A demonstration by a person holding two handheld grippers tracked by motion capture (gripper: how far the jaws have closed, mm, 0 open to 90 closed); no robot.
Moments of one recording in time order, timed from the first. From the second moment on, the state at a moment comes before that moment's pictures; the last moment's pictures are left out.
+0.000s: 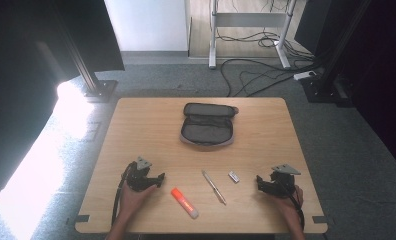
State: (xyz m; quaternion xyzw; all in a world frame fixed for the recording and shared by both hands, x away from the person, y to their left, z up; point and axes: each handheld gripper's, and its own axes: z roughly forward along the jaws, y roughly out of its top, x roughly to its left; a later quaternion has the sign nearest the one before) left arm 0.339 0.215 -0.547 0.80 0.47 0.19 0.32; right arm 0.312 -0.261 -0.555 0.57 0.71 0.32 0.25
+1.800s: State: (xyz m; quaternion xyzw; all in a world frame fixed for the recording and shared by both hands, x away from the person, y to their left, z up) left arm 0.392 0.187 -0.490 0.76 0.47 0.17 0.41; right arm 0.308 -0.259 -0.555 0.57 0.71 0.32 0.25
